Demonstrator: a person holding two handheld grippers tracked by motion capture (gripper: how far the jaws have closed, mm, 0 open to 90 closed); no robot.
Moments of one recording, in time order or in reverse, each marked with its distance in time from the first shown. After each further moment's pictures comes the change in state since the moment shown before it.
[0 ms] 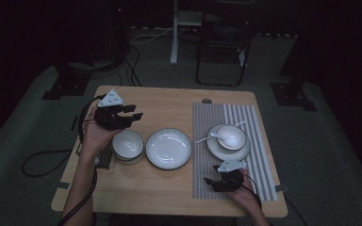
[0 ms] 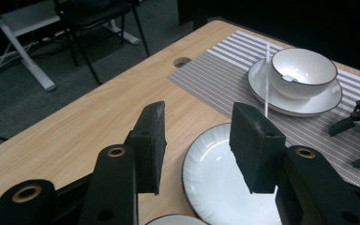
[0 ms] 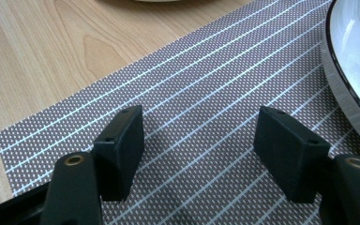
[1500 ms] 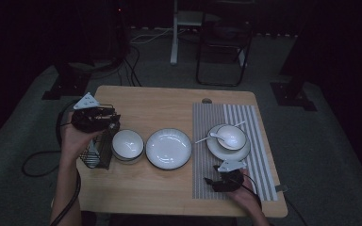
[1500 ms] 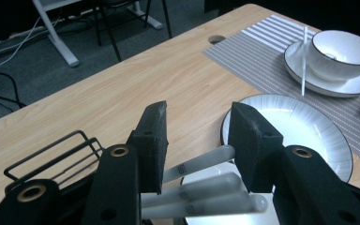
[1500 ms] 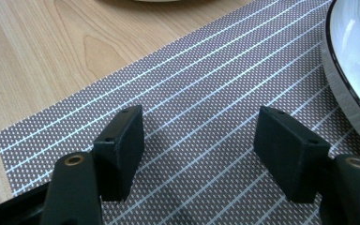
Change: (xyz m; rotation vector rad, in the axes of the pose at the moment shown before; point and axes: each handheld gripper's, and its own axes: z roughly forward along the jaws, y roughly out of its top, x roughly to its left) left arm 0.041 -0.039 -0.027 0.031 0.060 -0.082; right arm 0.000 0.000 0.000 0.001 0.000 0.001
